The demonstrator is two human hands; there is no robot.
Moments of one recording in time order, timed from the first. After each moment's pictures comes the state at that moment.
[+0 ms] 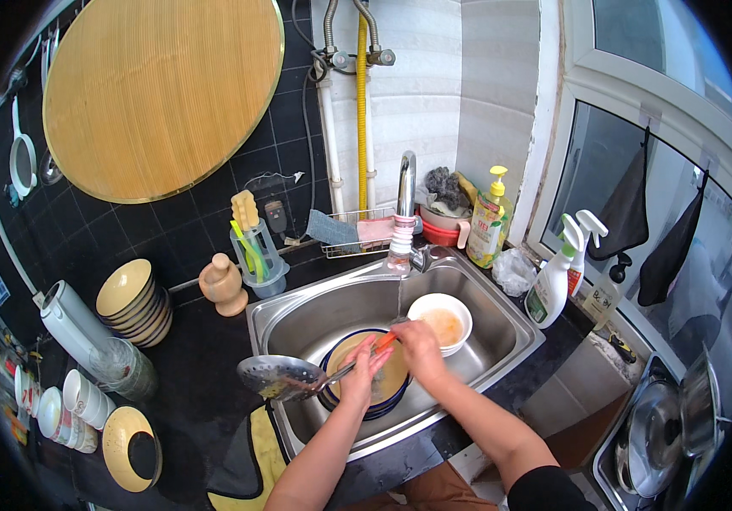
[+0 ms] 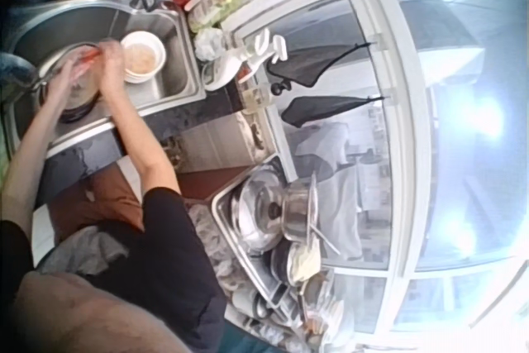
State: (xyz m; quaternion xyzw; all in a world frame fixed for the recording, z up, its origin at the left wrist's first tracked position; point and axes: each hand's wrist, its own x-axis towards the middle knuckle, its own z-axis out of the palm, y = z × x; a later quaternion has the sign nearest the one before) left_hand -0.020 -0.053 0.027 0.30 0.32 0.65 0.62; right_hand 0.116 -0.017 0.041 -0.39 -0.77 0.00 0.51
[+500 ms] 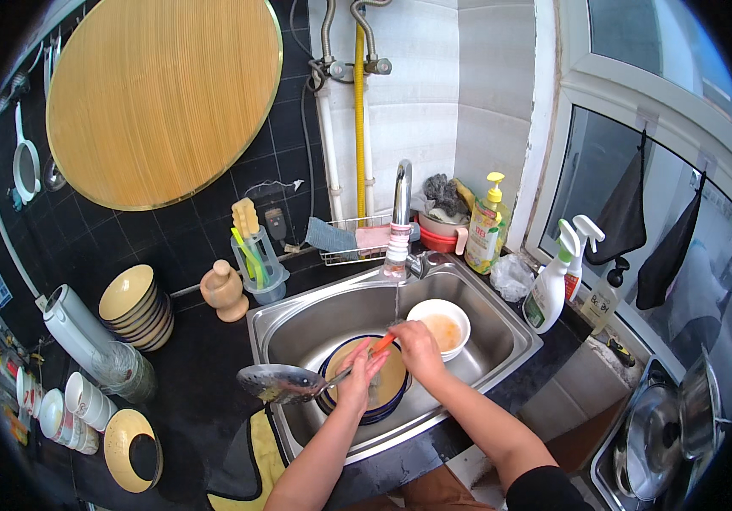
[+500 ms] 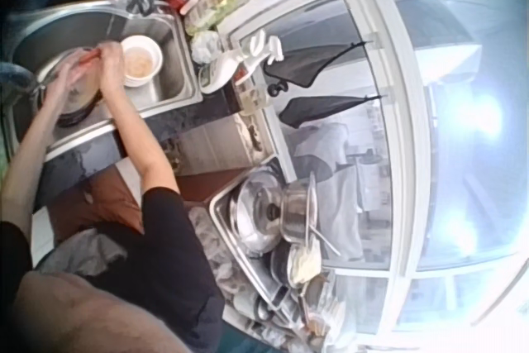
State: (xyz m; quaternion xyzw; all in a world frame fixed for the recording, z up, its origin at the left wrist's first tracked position) left_hand -0.021 -0.050 0.021 0.31 0.30 0.66 0.62; right_hand 0.124 -0.005 0.040 -0.41 -0.78 0.00 0.48
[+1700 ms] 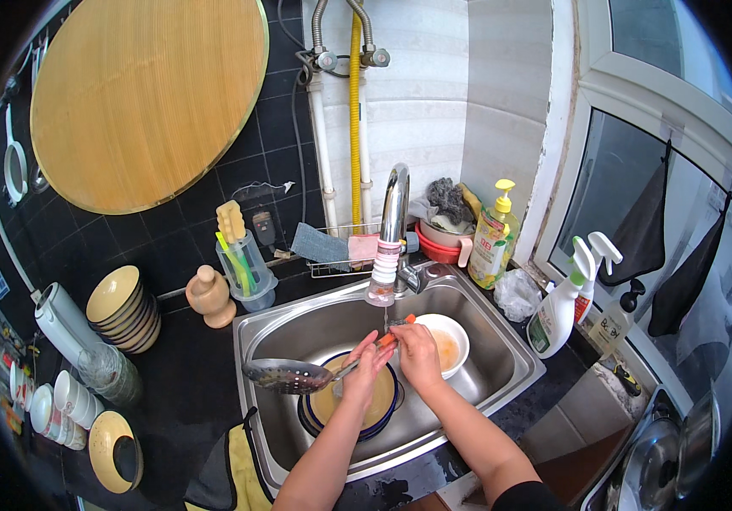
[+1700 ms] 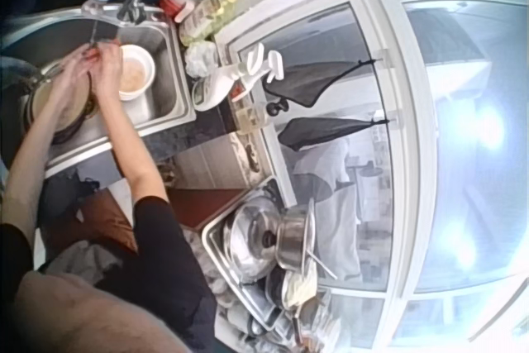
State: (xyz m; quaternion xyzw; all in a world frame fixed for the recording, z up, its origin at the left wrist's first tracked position) left_hand 0.017 0.011 0.018 0.30 0.32 0.65 0.62; right_hand 0.135 0.032 0.039 -0.39 -0.74 0.02 0.55
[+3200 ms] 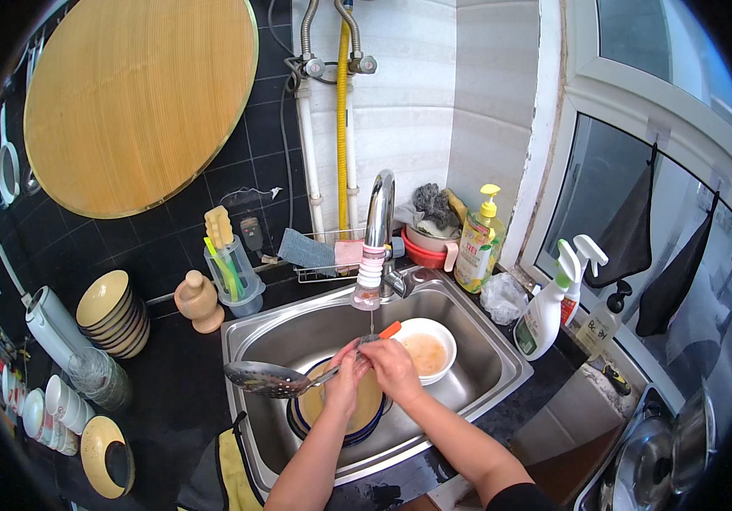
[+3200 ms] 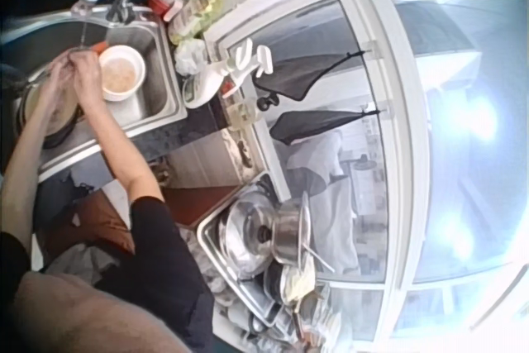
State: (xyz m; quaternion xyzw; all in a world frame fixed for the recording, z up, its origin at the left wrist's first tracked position) left_hand 0.010 0.003 0.016 0.29 0.31 0.68 0.59; right_hand 0.125 0.015 0.044 -0.32 -0.78 0.06 0.54
